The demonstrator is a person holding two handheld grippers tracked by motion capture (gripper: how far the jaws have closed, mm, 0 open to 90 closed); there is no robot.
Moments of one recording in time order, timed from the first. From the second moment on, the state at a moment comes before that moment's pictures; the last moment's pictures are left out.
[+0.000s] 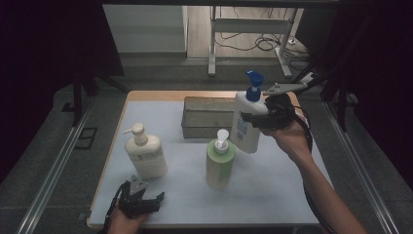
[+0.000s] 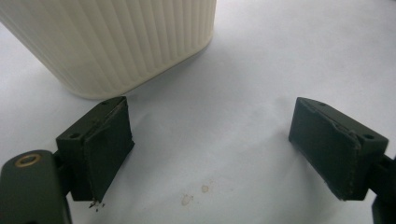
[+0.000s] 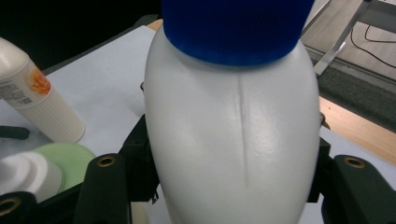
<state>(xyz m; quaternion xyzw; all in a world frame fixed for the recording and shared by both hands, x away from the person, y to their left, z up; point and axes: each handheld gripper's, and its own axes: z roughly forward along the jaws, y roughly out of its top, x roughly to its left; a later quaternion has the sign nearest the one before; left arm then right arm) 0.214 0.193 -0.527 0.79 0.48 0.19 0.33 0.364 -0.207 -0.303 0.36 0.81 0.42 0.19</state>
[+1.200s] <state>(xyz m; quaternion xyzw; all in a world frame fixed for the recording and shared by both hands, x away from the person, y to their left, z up) 0.214 0.193 -0.526 0.79 0.48 0.19 0.33 0.433 -0.146 -0.288 0.37 0.80 0.43 0.21</state>
